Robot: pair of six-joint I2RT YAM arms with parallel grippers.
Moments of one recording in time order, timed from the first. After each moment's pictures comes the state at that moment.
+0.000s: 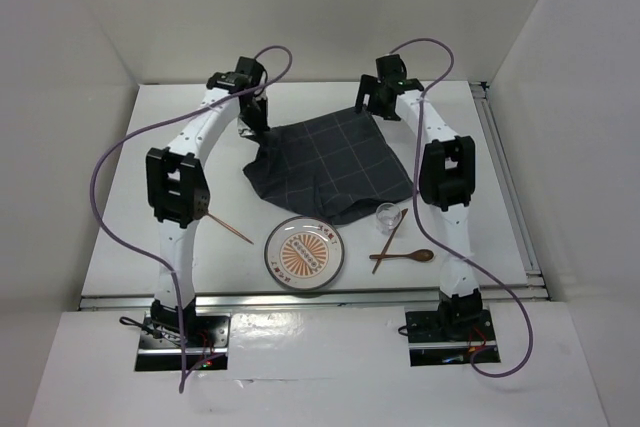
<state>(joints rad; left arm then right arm) -0.27 2.24 2.13 -1.06 0.02 -0.31 0.22 2.38 2.18 -0.63 0.06 0.39</state>
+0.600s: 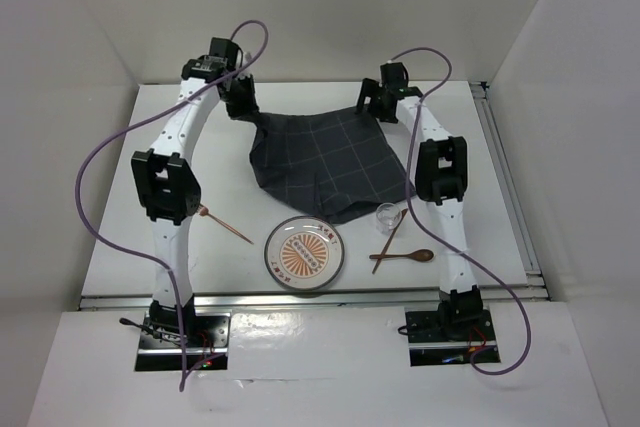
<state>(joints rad) -0.17 2.20 2.25 -1.08 0.22 -0.32 0.17 2.61 2.35 -0.52 -0.06 0.40</state>
